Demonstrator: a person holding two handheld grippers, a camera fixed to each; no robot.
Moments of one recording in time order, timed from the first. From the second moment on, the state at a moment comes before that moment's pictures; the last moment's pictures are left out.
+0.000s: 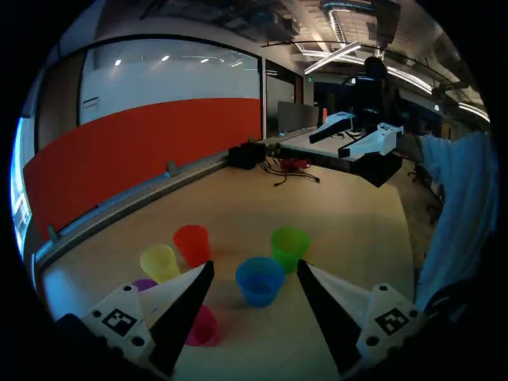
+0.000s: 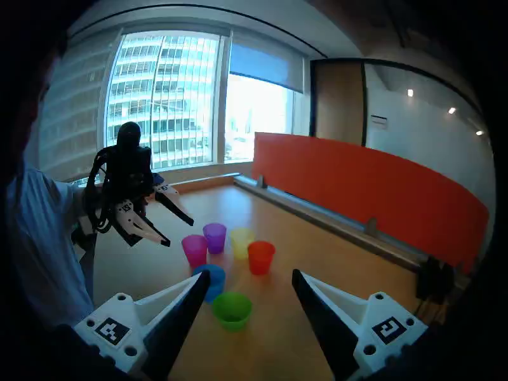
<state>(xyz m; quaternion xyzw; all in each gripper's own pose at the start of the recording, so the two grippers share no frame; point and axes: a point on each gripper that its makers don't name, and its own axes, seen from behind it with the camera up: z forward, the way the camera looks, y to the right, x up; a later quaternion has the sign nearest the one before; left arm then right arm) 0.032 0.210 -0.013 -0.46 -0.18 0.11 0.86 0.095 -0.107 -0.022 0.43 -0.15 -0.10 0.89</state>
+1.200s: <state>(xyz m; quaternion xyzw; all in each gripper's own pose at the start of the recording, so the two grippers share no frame) -0.061 0.238 -0.002 -0.46 -0.26 0.13 0.84 0.043 -0.113 -0.016 0.45 -0.19 -0.13 0.86</state>
